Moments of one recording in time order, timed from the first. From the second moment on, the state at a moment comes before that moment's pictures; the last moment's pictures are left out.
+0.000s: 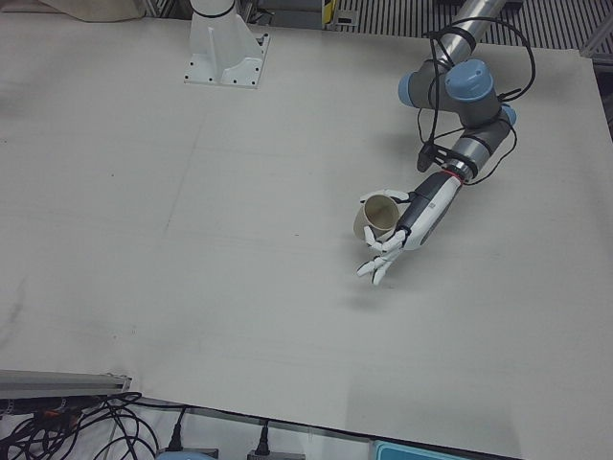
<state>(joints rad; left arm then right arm) -0.95 -1.50 -1.72 -0.14 1.48 0.21 1.30 -1.73 1.27 -2.53 -1.48 -0.20</state>
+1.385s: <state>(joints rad) -0.96 -1.49 -1.84 -0.01 1.45 0.19 1.07 -1.61 1.06 -2.37 -1.47 -0.42</state>
